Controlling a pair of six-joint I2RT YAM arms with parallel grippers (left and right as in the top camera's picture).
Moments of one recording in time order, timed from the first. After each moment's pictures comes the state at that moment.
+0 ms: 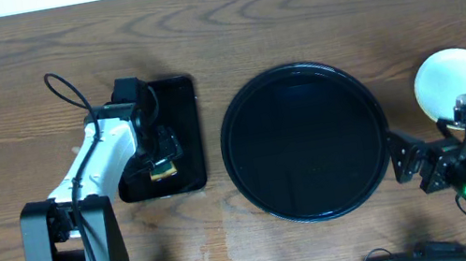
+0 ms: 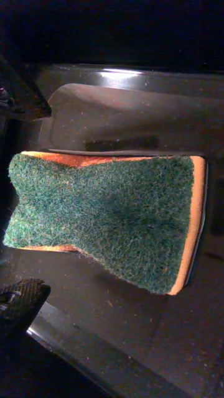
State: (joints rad) left arm -0.09 1.73 1.08 -0.87 0.01 -0.41; right arm -0.16 0.57 0.94 -0.91 -0.42 0.09
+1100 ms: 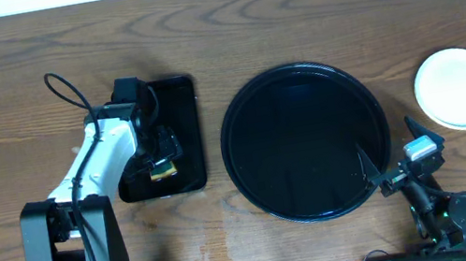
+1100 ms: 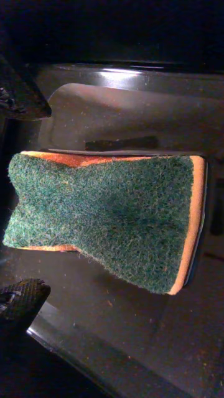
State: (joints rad) left arm -0.09 1.73 1.08 -0.87 0.01 -0.41; right arm -0.05 0.01 0.01 -0.05 -0.37 -0.08
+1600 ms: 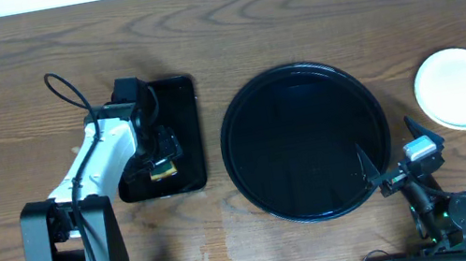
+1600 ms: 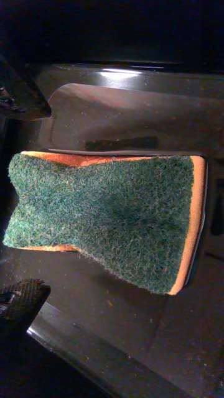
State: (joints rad) left arm -0.09 1.73 1.08 -0.87 0.01 -0.41; right arm -0.05 0.01 0.01 -0.05 -0.37 -0.08
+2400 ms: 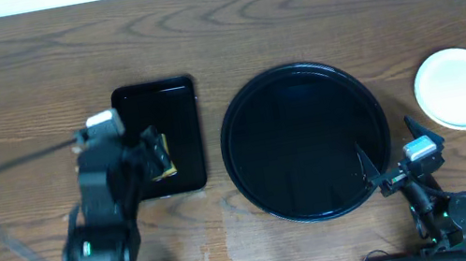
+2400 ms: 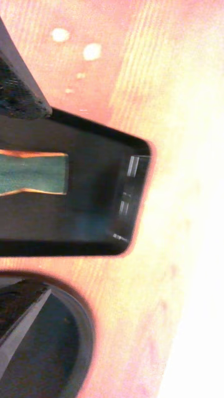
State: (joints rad) left arm -0.14 0.81 0.65 -0.39 -0.10 -0.34; right arm -0.05 0.01 0.01 -0.04 -0.37 -0.08
